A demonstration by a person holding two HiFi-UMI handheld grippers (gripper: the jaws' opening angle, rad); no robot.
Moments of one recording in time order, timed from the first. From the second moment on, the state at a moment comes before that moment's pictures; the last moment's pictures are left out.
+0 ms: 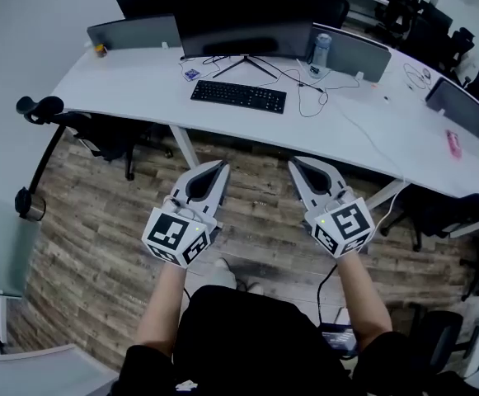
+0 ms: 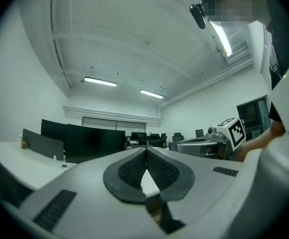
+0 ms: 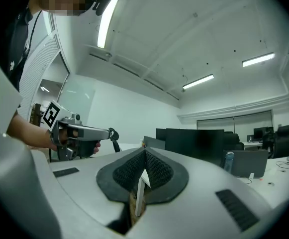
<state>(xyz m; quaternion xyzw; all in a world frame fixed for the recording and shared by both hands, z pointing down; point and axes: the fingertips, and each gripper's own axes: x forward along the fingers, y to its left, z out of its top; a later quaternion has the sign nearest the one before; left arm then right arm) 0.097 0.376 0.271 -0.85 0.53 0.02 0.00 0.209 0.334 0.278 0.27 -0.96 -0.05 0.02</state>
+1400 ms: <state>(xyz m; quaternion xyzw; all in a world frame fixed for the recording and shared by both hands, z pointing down) -0.002 0.187 0.303 -0.85 0.52 0.01 -0.03 0.109 0.156 0.304 0.26 -0.96 -0.03 0.05</state>
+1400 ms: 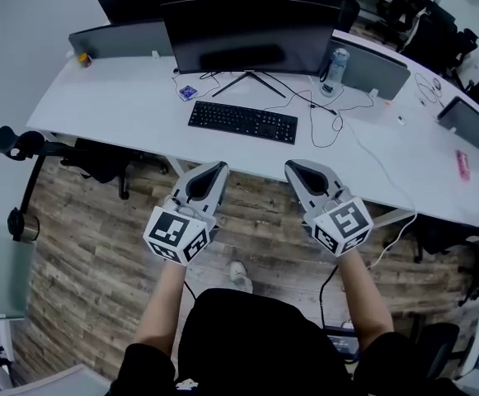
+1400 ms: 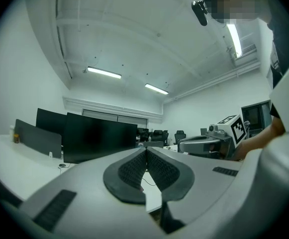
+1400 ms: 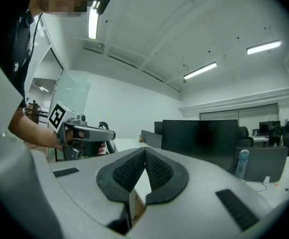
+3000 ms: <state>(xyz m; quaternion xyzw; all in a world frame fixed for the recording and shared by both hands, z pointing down) -0.048 0.031 0.325 -0.86 0.52 0.01 -0.05 0.082 -0.009 0.331 0.28 -0.96 -0.01 0.07</state>
